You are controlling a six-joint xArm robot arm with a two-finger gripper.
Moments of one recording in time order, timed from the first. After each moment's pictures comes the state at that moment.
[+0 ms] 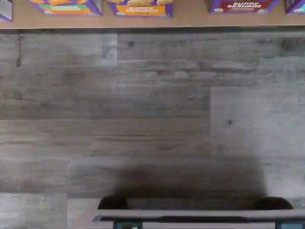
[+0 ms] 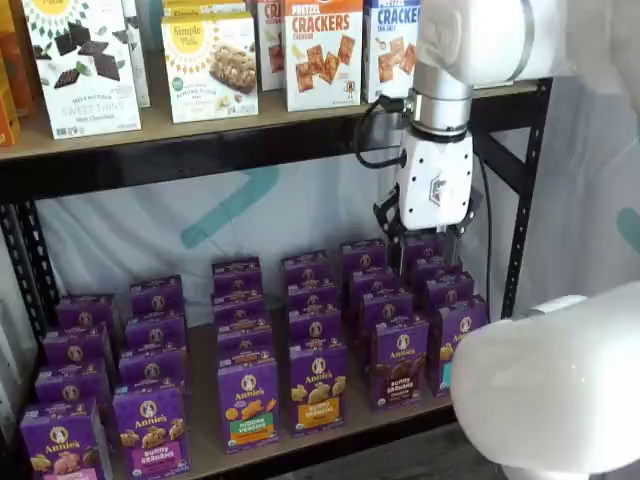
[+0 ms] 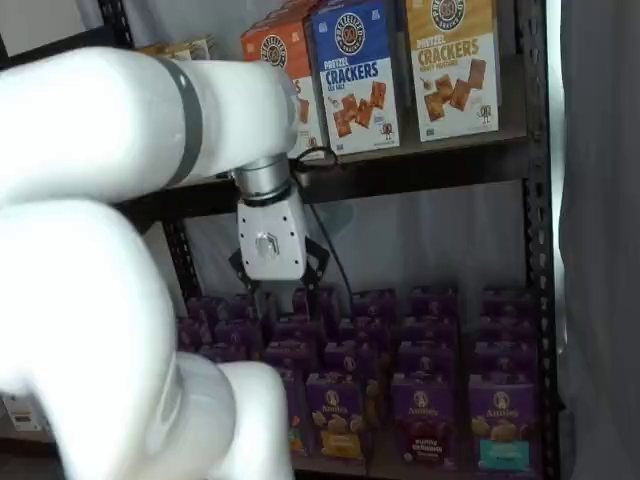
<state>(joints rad) 0.11 -0.84 -0.47 0.04 1.32 0.11</state>
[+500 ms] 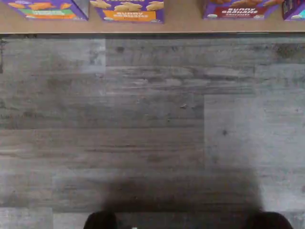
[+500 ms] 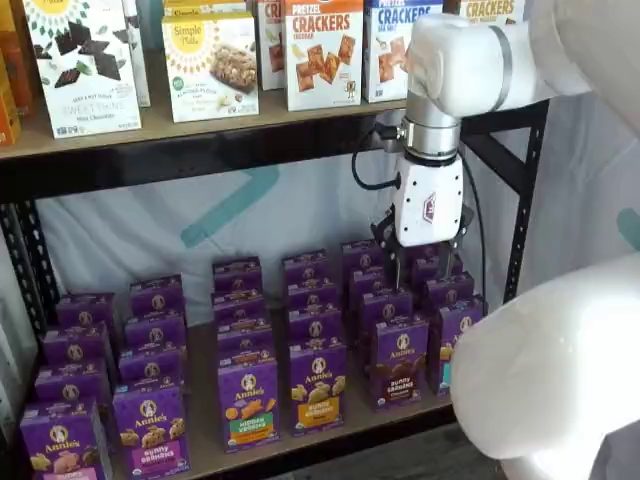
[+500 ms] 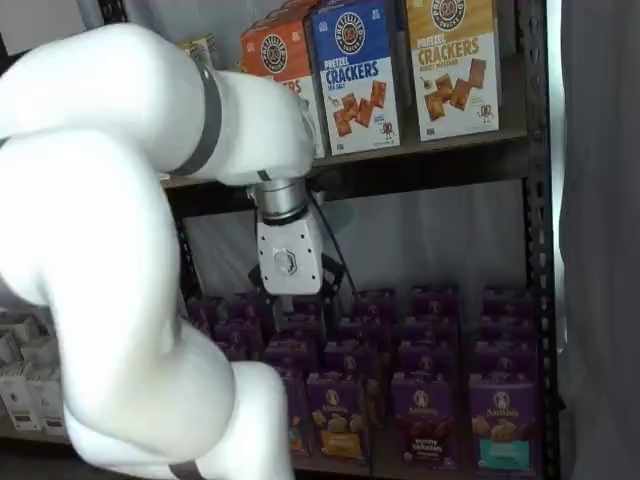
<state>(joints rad) 0.08 -0.68 -0.45 0.03 1.15 0.08</state>
